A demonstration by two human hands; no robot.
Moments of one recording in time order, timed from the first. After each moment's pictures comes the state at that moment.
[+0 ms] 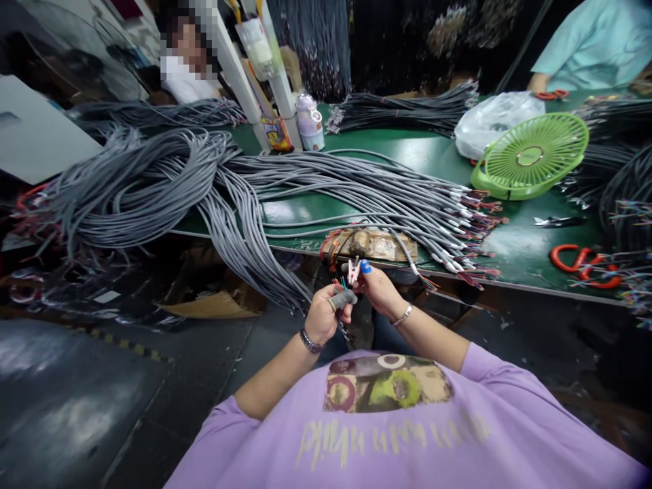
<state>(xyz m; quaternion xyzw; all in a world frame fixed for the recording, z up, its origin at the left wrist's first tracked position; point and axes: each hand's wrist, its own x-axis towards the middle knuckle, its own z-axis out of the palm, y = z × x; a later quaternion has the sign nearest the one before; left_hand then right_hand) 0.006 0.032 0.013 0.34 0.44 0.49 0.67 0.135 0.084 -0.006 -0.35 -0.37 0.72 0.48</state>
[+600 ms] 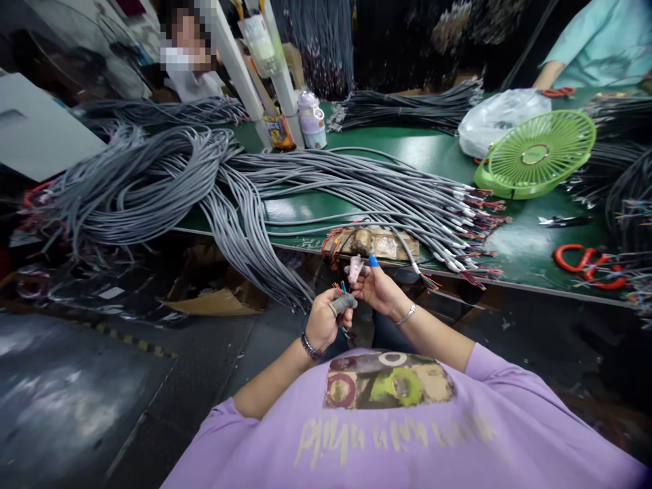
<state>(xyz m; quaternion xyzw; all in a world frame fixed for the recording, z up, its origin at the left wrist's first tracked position) 0.007 0.018 0.012 0.33 0.46 0.50 0.65 0.139 0.085 0.001 -0.31 -0.22 0.83 0.41</state>
